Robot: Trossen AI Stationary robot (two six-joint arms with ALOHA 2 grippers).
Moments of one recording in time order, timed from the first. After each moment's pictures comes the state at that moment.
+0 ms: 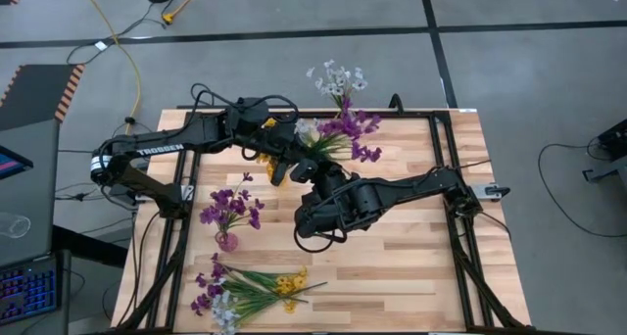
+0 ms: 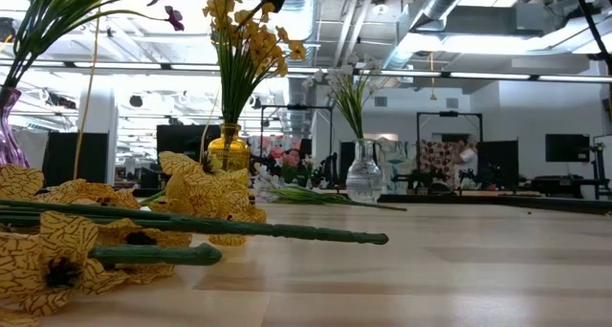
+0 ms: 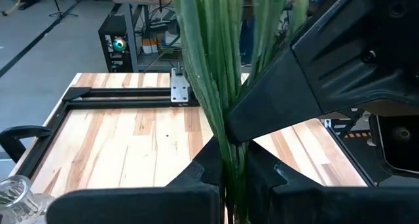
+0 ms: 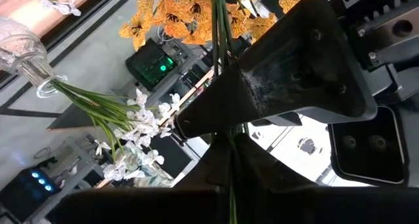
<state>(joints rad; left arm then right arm) 0.24 1.40 1.33 -0.25 0.38 0.04 0.30 2.11 2.36 -1.27 1.34 -1.27</state>
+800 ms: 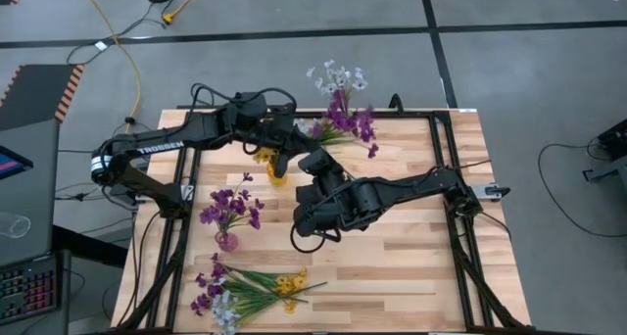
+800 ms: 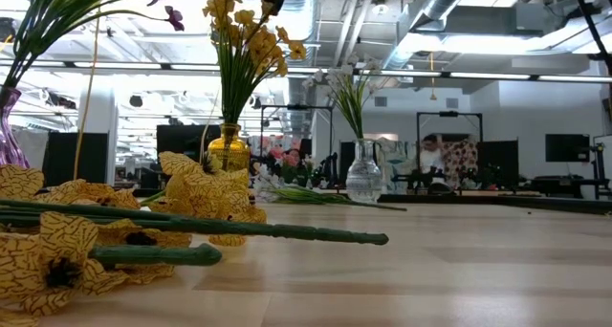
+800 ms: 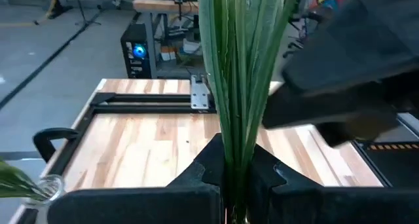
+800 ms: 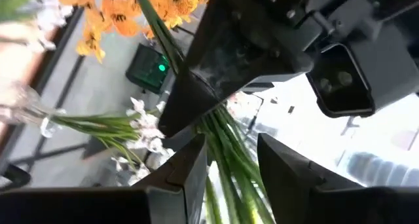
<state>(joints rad) 0.29 1.40 1.33 -0.22 0.35 0.04 0.30 2.10 2.36 -1.23 1.43 -0.97</state>
